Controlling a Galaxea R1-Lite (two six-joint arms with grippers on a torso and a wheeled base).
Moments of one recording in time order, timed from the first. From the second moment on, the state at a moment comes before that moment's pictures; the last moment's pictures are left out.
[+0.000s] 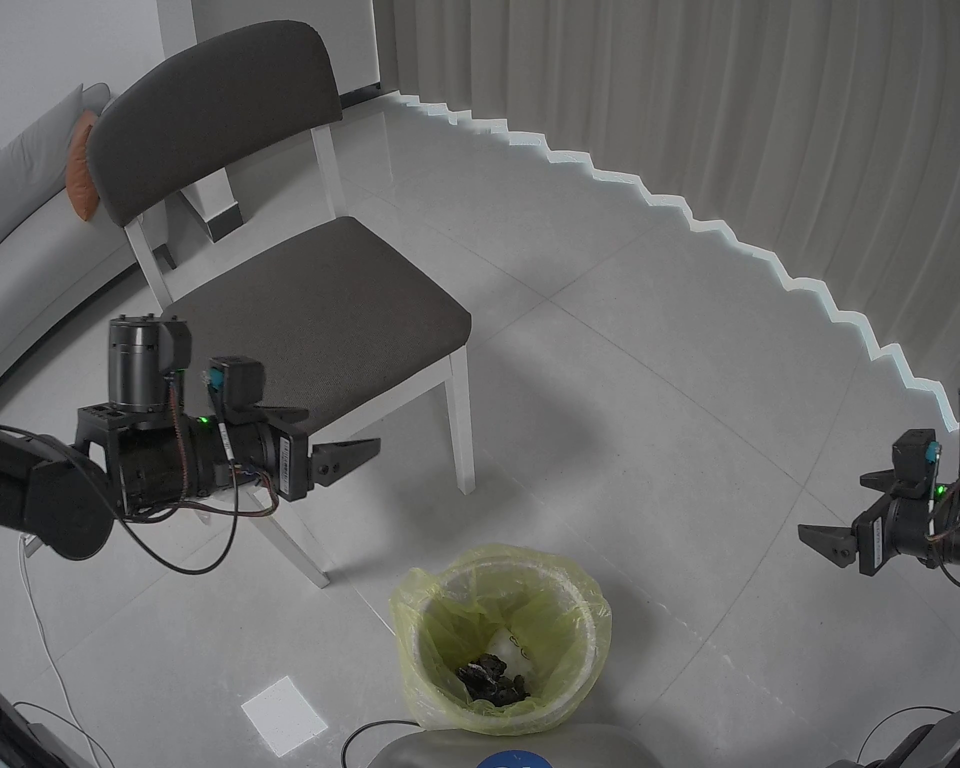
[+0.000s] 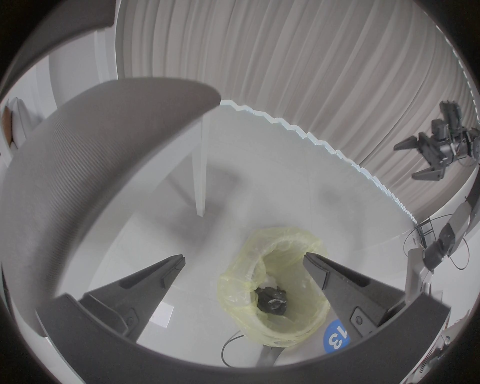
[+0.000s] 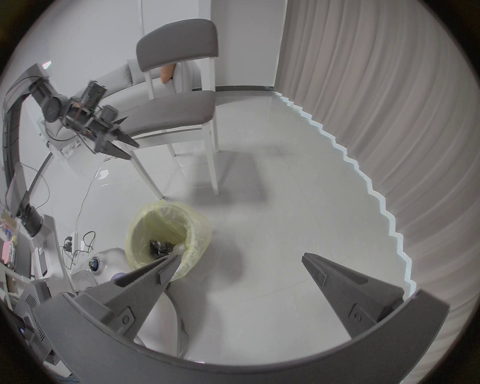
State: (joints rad) left arm -0.30 1.64 -0.81 -0.43 -0.33 0.08; right arm 0.20 1.23 -0.58 -0.07 -0.02 -0.19
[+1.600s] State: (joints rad) left arm -0.17 0.74 -0.34 -0.45 -0.22 0.04; right arm 0.01 0.08 -0.43 0.28 0.18 -0.03
